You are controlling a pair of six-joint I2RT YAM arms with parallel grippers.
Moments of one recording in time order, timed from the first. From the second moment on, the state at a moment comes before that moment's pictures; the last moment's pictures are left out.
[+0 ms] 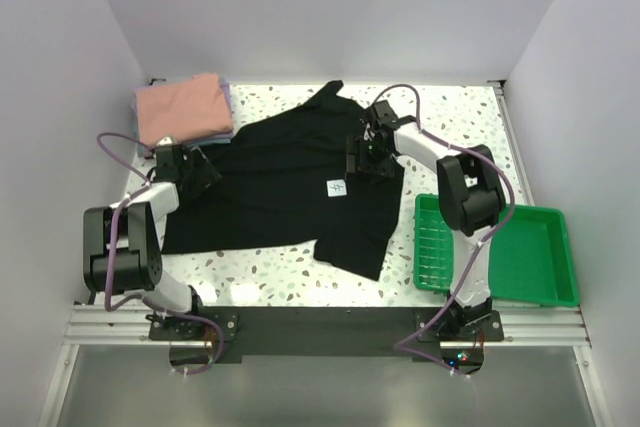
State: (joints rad) left arm 0.14 1.53 0.71 -0.01 0.00 -0.55; right arm 0.38 2.07 1.52 -0.65 -0.19 0.41
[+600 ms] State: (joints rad) left arm 0.15 1.47 0.83 -0.26 -0.17 -0.46; right arm 0.37 2.22 1.84 -0.79 -0.21 0.41
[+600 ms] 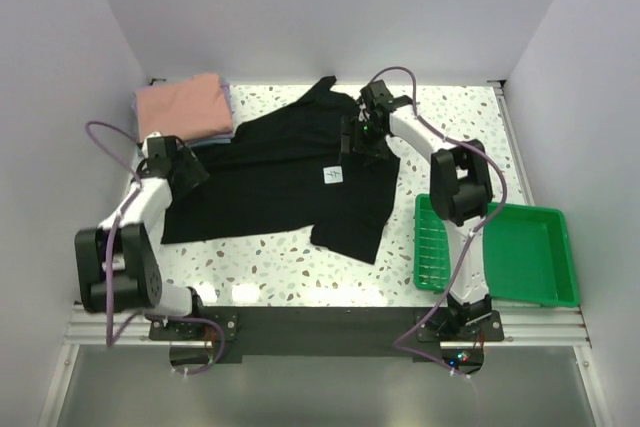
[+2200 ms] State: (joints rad) left arm 0.47 1.27 0.56 -0.43 -0.25 -0.67; right arm 0.37 1.64 1.13 -0.77 -0.36 0.35
